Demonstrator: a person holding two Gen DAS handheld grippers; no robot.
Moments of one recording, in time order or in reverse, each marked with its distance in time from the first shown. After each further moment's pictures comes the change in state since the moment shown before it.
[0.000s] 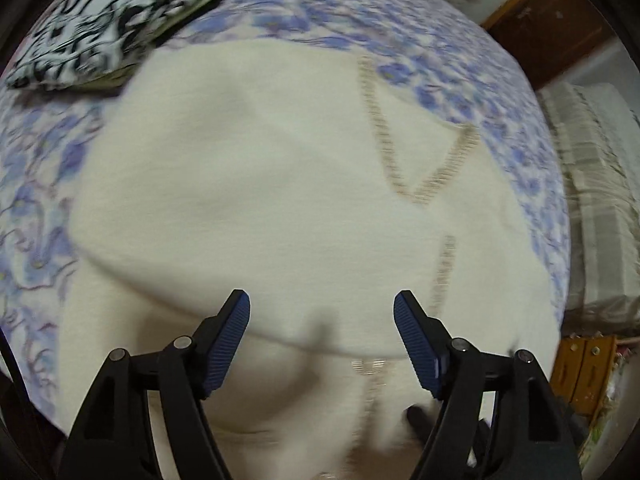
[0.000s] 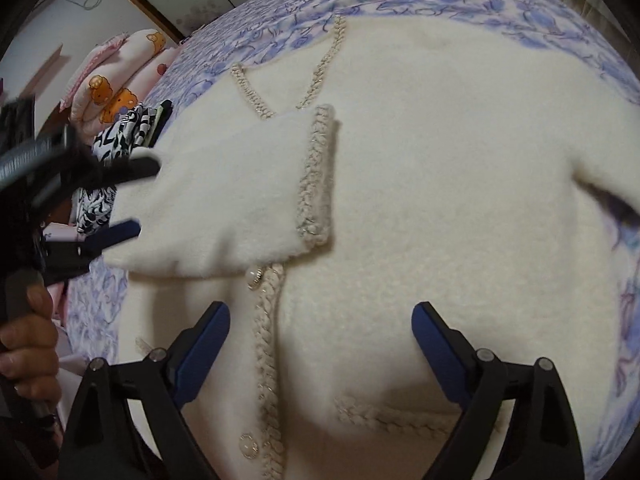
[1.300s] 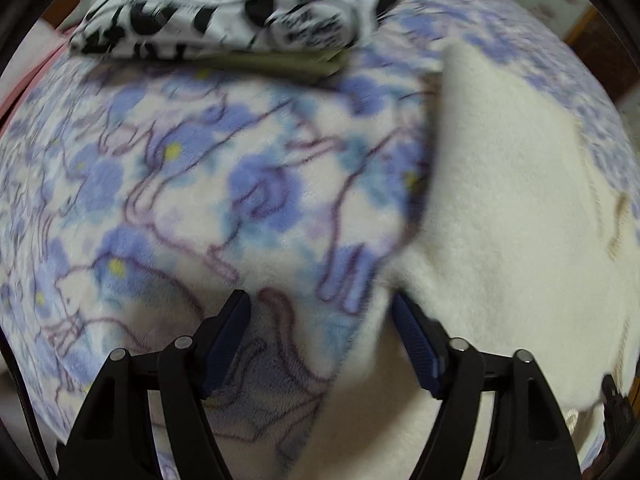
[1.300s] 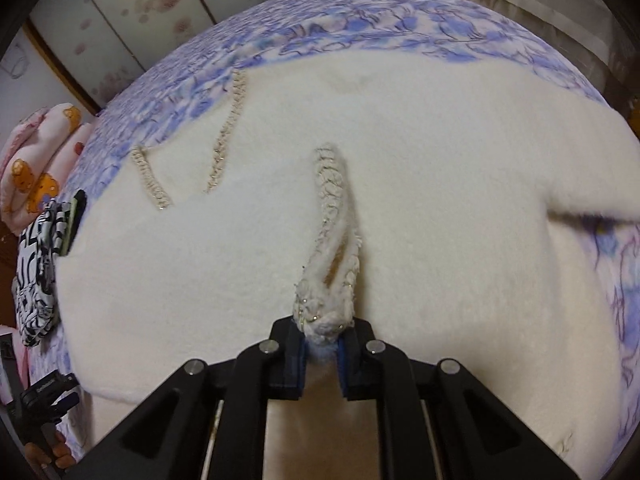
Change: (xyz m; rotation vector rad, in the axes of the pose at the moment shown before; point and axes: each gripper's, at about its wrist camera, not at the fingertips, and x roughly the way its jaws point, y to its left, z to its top) left arm 0.053 0.208 0.084 -0.017 -0.045 0.211; right arm 0.037 -0.017 0.042 0.246 -0.199 -0.298
